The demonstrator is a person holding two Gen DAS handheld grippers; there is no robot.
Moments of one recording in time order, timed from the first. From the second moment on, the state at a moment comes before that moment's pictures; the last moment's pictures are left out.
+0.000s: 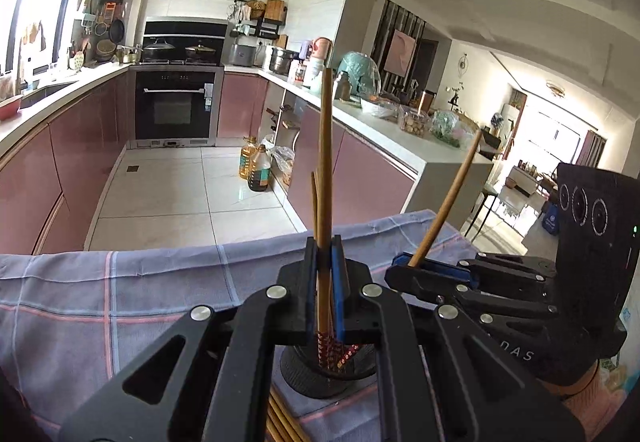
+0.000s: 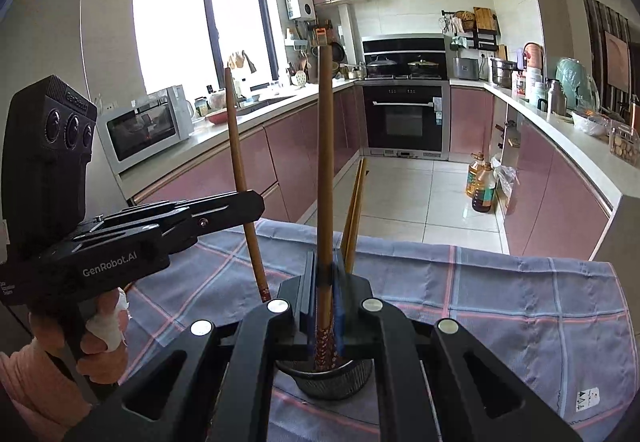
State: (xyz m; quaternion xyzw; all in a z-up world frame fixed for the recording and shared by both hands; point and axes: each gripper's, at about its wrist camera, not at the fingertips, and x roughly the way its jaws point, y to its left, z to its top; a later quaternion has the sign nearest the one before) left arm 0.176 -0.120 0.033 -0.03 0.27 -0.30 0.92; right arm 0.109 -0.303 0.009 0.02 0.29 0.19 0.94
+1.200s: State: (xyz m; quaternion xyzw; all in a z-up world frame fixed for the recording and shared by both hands) left arm 0.142 -0.072 -0.017 -0.02 0.31 -0.25 0.92; right arm 0.077 -0.294 -0.007 0.04 0.30 0.25 0.92
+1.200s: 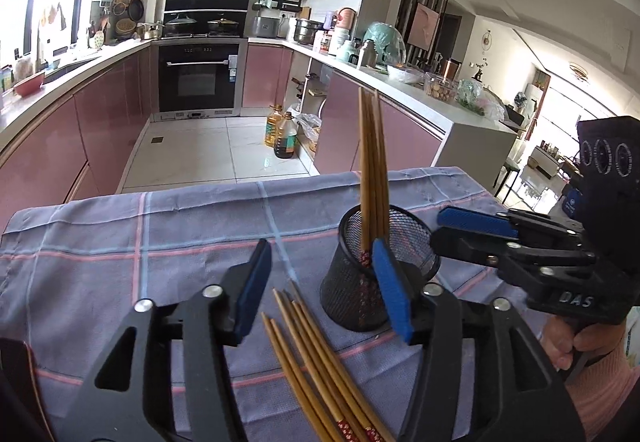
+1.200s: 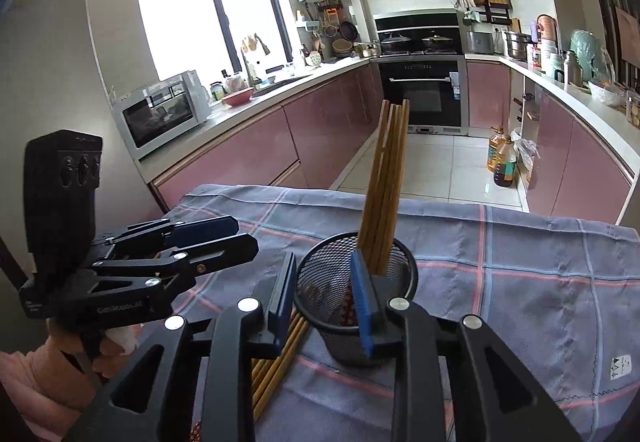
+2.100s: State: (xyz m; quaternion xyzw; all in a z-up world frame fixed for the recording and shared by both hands) left arm 0.090 -0.043 -0.121 0.01 0.44 -0.20 0.88; right arm 0.055 -0.230 -0.112 0.02 0.43 0.25 0.87
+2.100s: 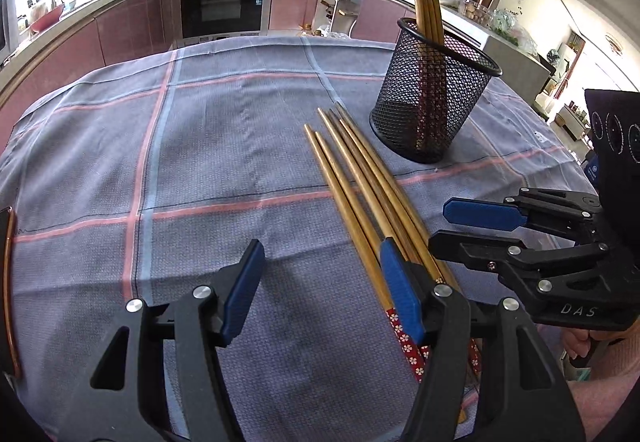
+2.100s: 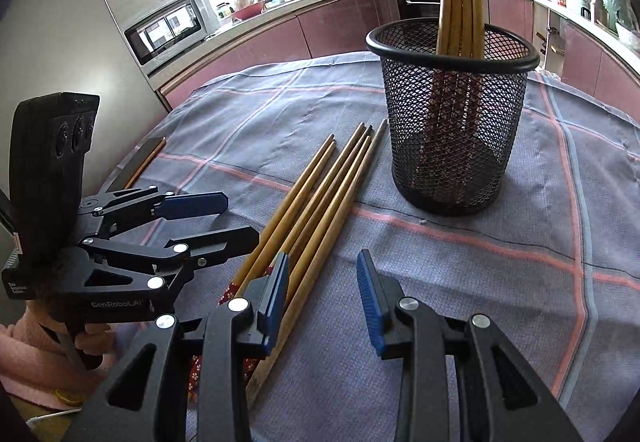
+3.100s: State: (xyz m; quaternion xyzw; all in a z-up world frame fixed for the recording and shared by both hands) left arm 0.090 -0.050 -0.125 0.05 0.44 -0.19 0.88; right arm 0.052 -0.229 -0.116 -0.02 0.44 0.22 0.87
